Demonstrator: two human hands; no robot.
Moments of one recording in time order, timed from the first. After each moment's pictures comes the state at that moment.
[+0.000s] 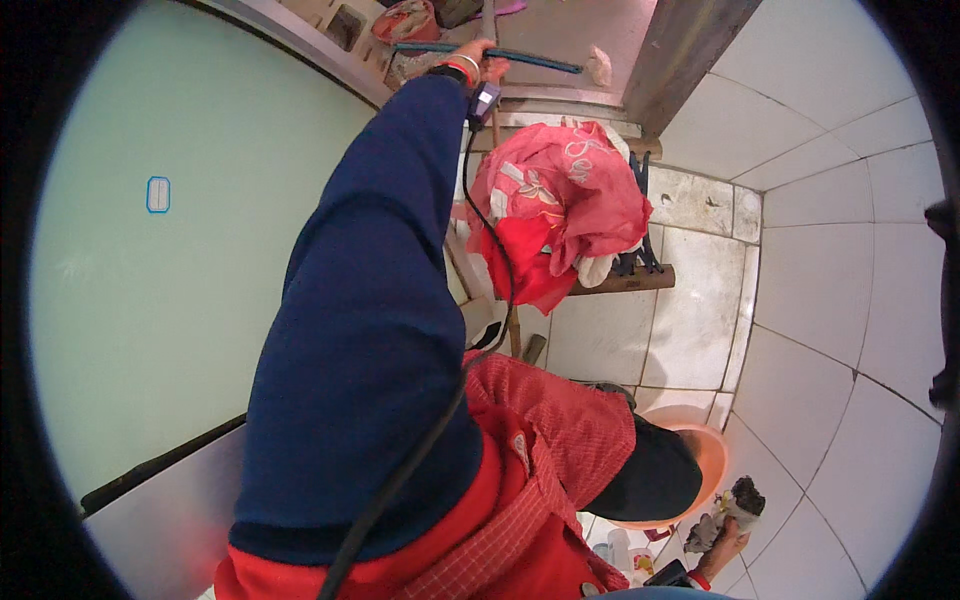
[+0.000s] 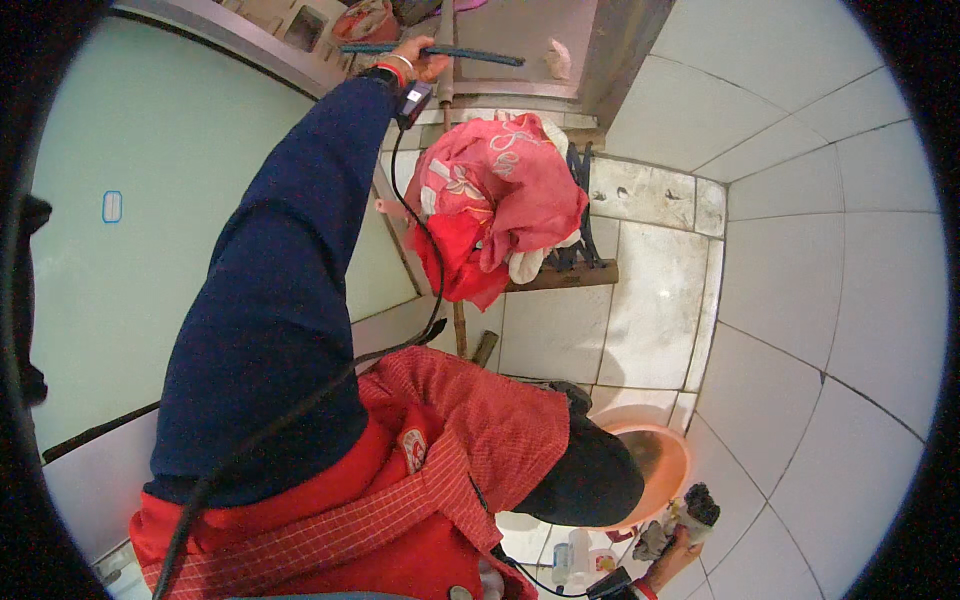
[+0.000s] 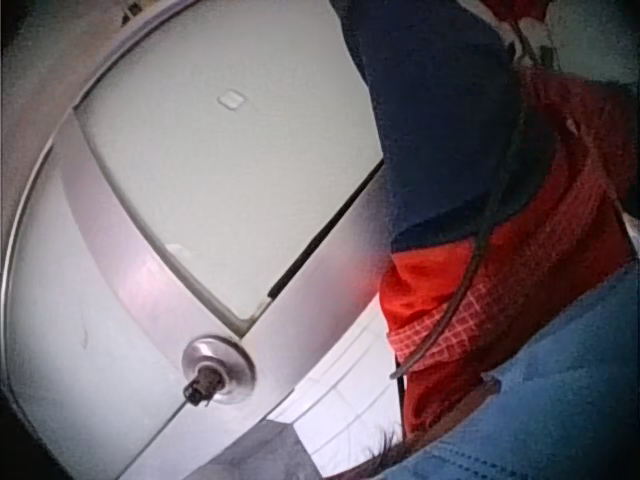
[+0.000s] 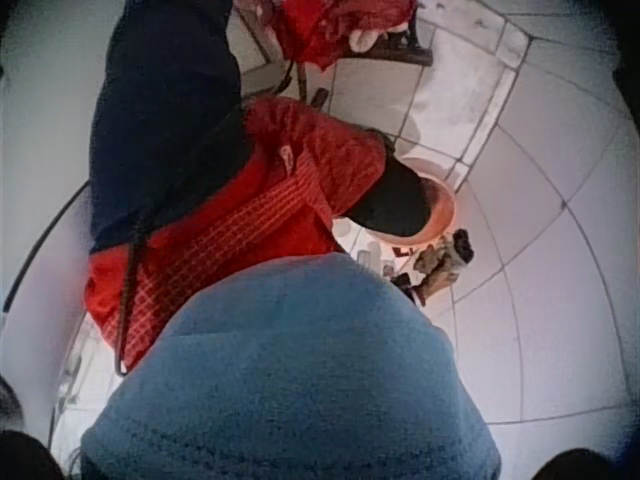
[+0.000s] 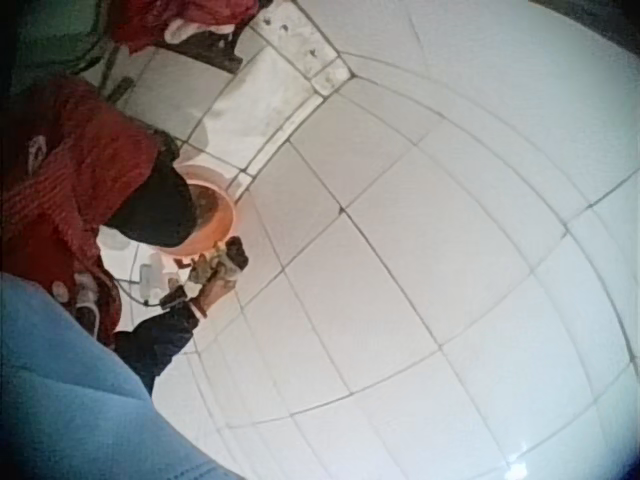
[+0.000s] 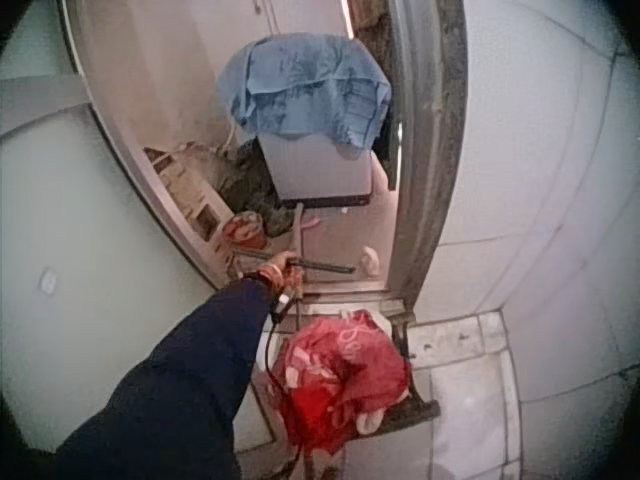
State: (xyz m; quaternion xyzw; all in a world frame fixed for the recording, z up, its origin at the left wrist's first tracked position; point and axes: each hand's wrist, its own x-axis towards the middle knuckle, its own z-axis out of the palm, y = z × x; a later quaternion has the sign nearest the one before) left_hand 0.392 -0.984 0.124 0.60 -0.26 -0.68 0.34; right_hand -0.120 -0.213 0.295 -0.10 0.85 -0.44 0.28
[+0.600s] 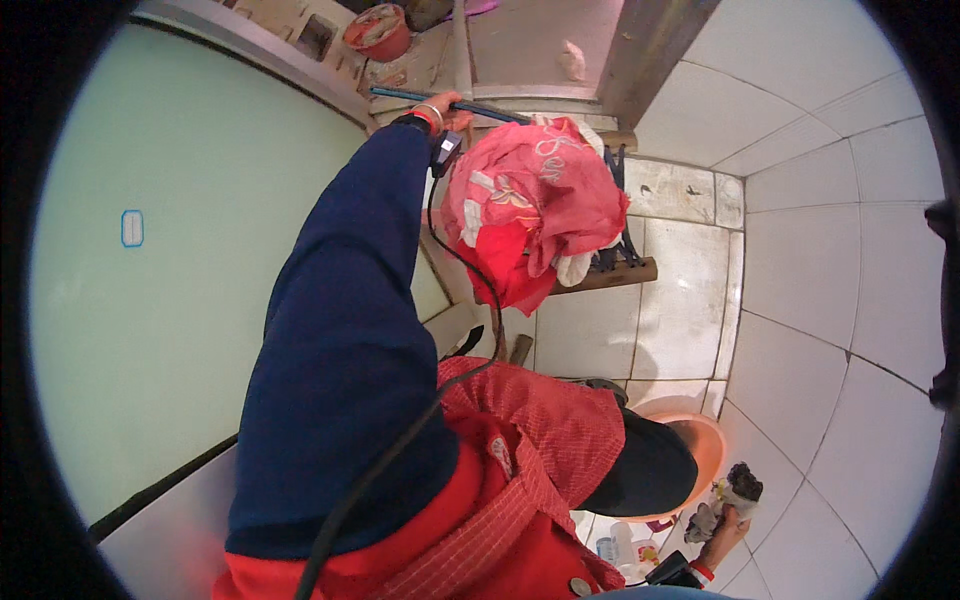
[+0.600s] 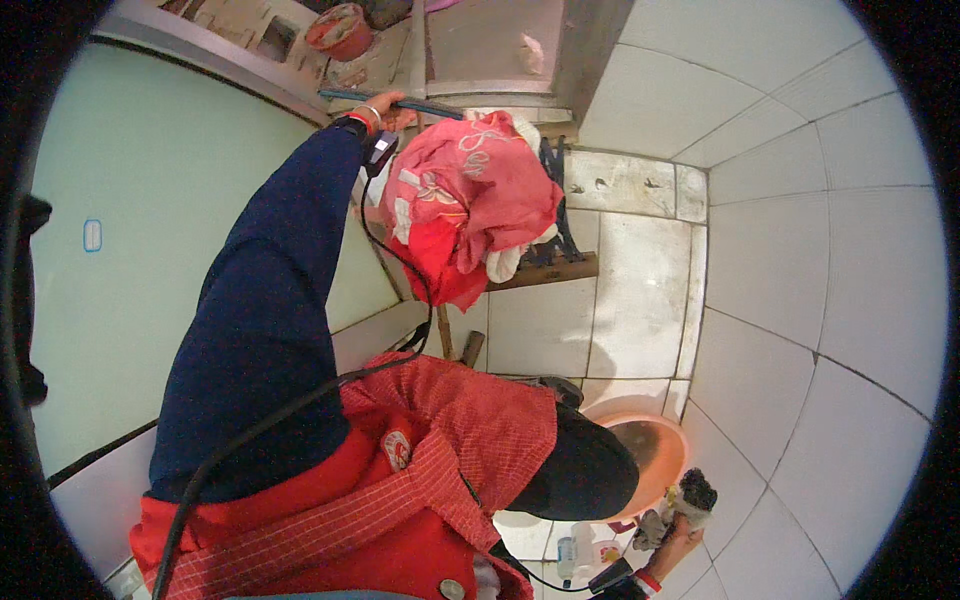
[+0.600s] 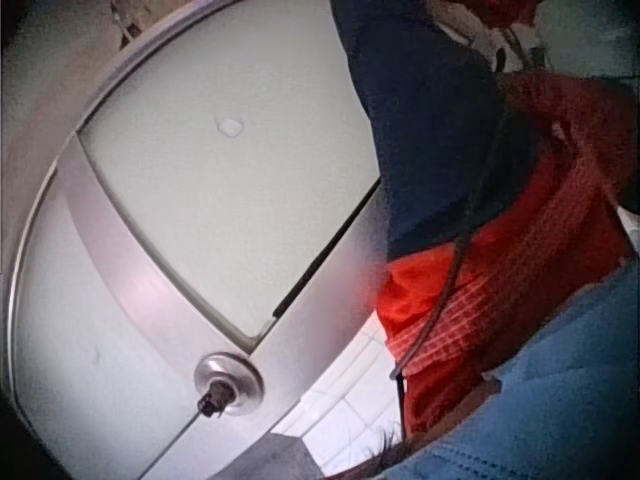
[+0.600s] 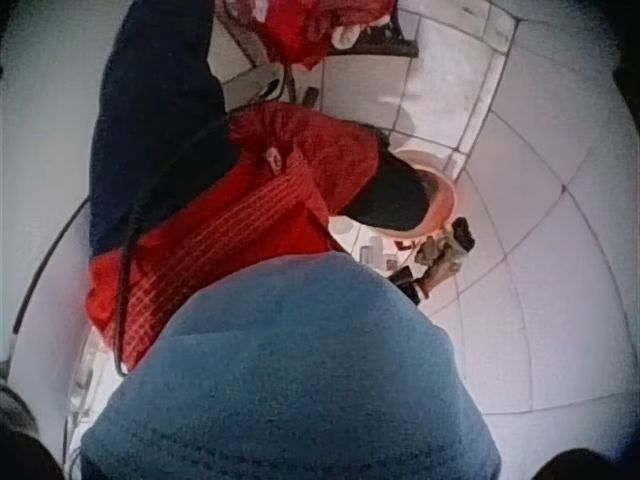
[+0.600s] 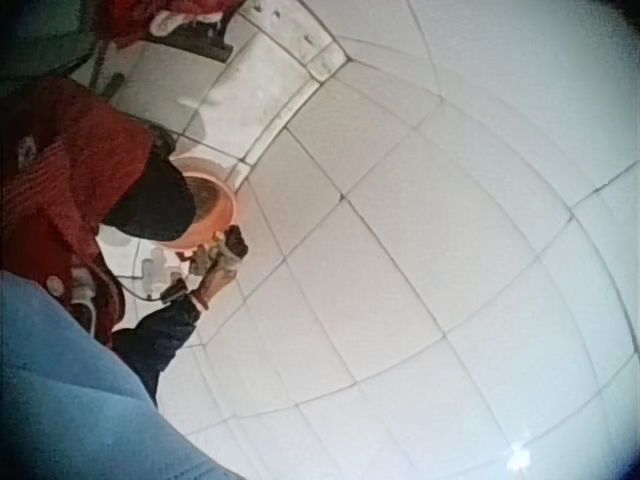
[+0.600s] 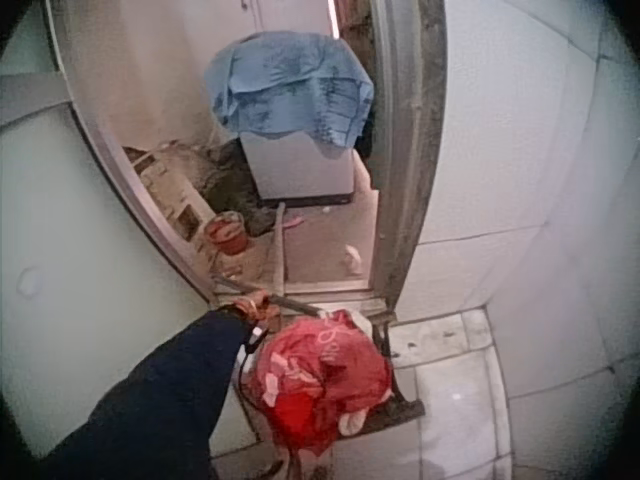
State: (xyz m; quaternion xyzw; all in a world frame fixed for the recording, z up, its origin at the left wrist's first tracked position) left_hand 0.409 -0.924 0.071 0.66 -0.19 -0.69 0.24; right_hand -0.106 -0.230 0.304 -0.10 0.85 -0.44 0.28
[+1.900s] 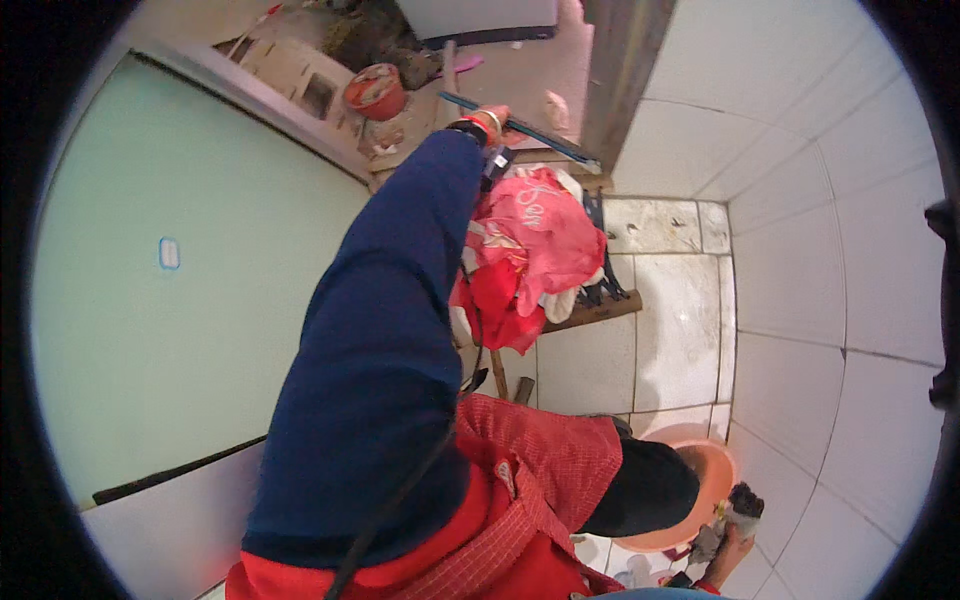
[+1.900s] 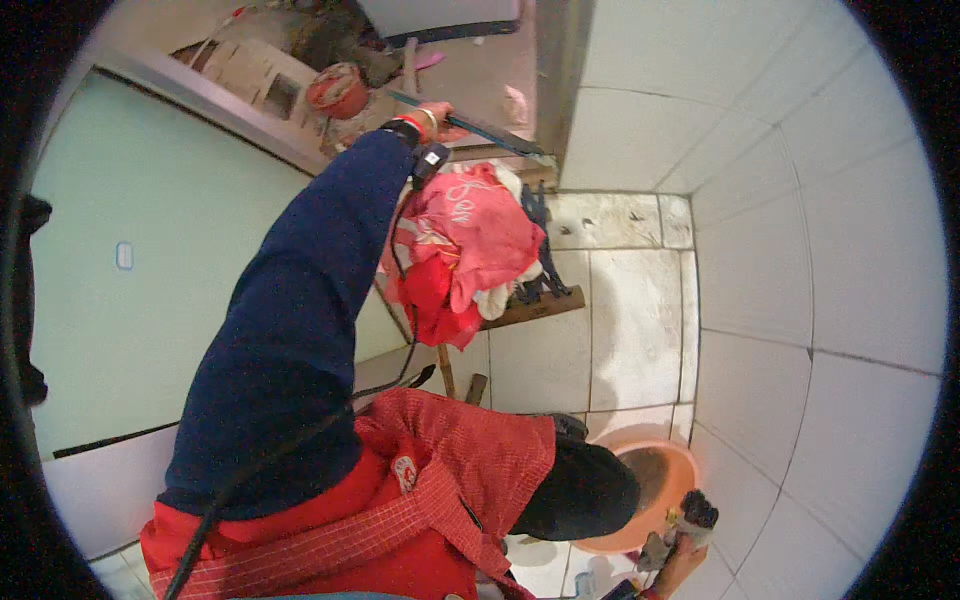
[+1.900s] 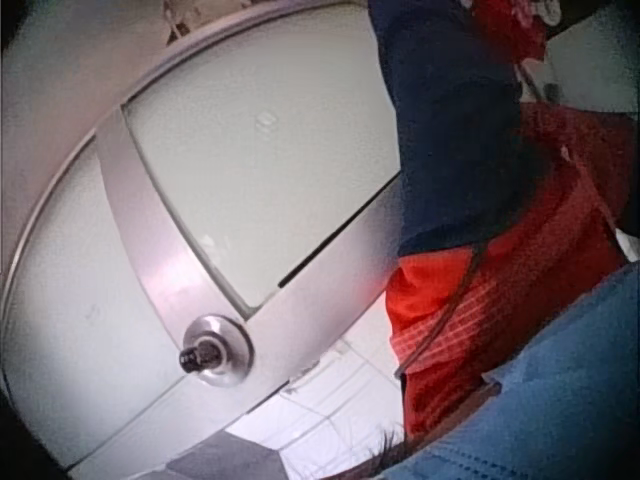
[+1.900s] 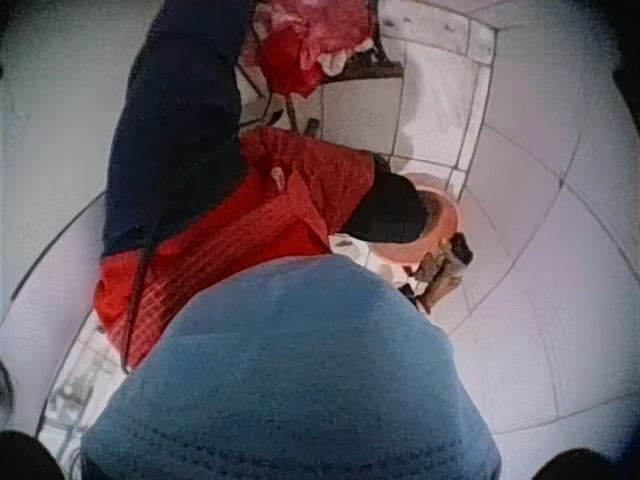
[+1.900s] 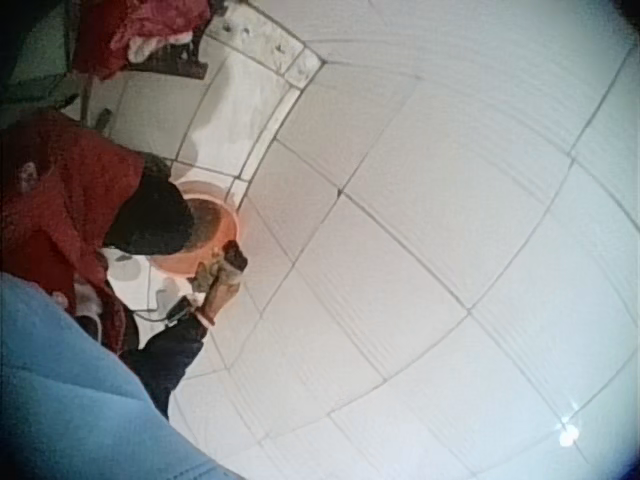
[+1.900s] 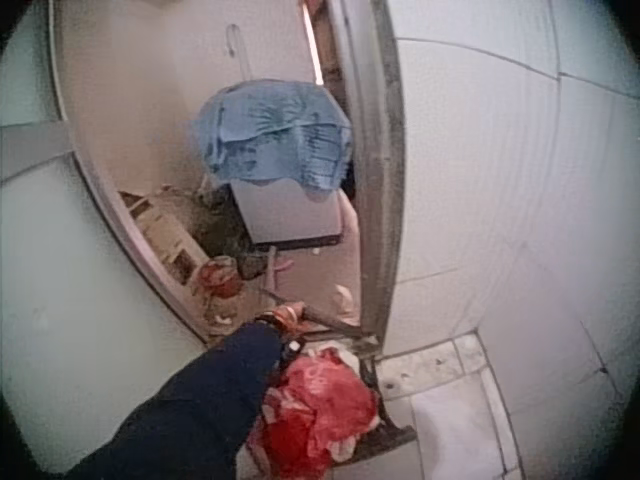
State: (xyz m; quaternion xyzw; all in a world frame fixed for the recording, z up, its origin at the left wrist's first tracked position) left_hand 0.290 -0.976 0.126 0.58 -0.28 -0.73 0.23; right_hand -0.100 -0.214 0.294 -0.08 0.84 -0.46 0.26
